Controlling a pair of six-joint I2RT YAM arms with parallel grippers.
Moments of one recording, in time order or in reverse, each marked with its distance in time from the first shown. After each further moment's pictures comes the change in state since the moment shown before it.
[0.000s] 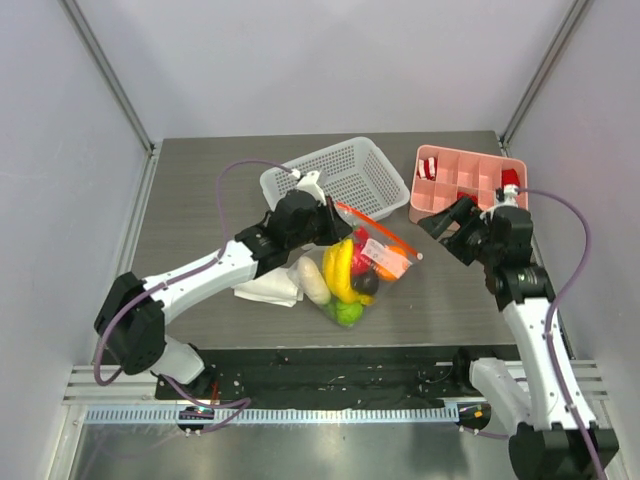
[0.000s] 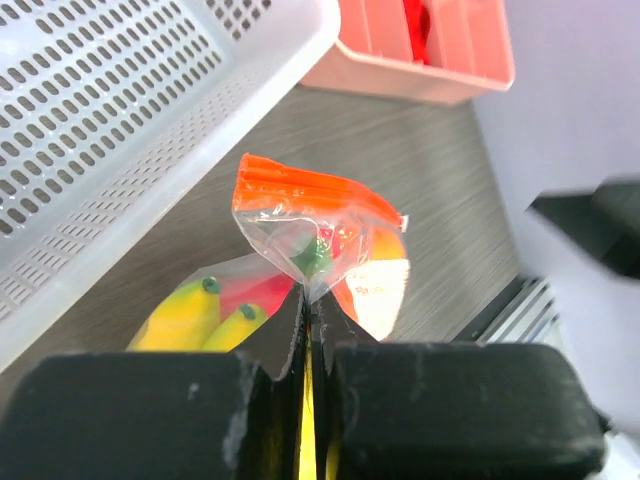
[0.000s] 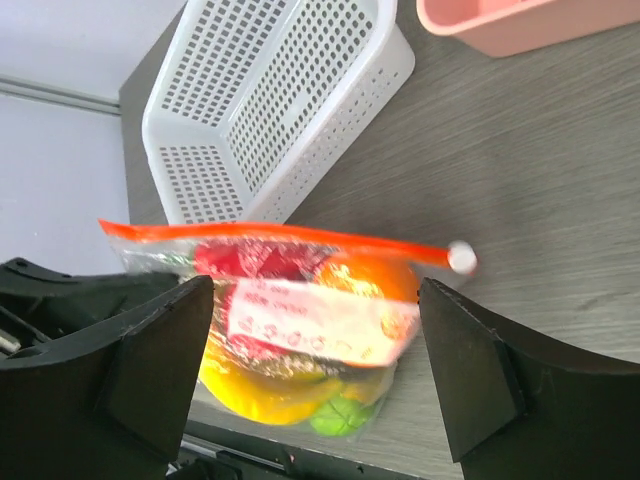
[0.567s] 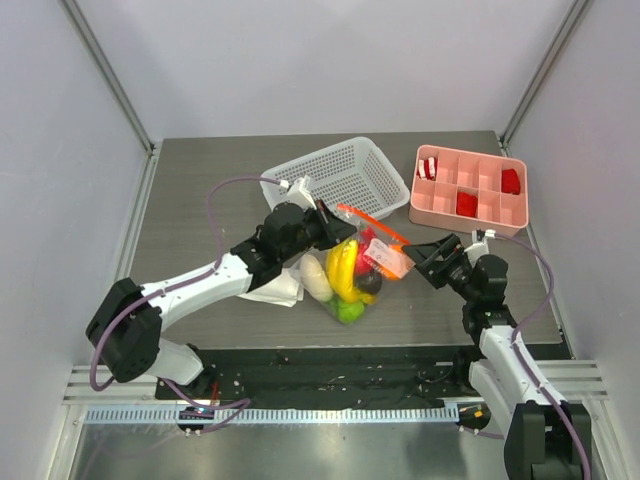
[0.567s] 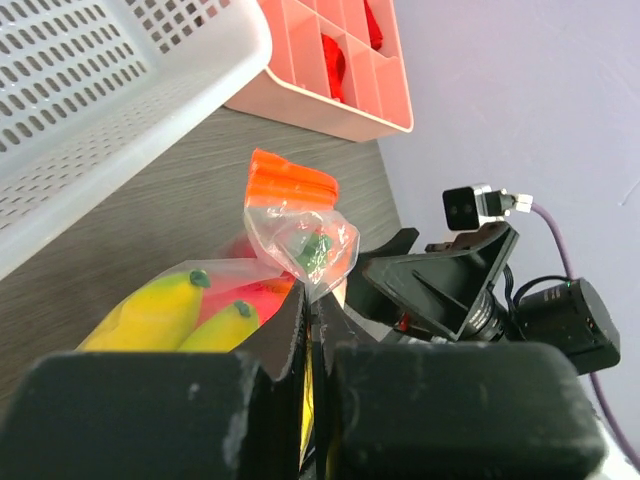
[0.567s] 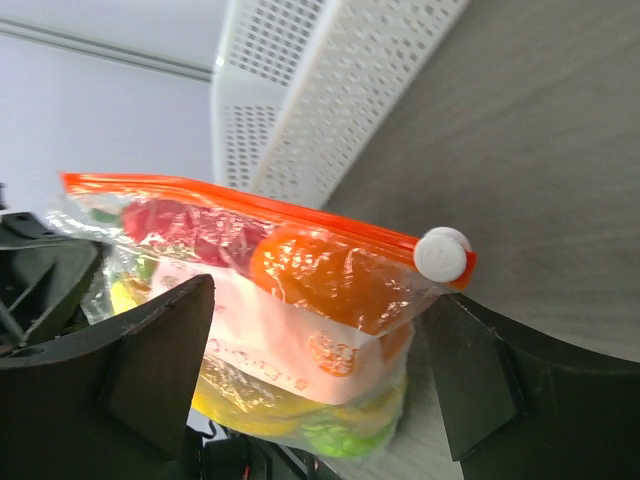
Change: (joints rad) left arm 0.006 -0.074 -0.190 0.301 0.015 -0.225; right arm -0.034 -0.100 -0.666 0.802 -0.253 0.272
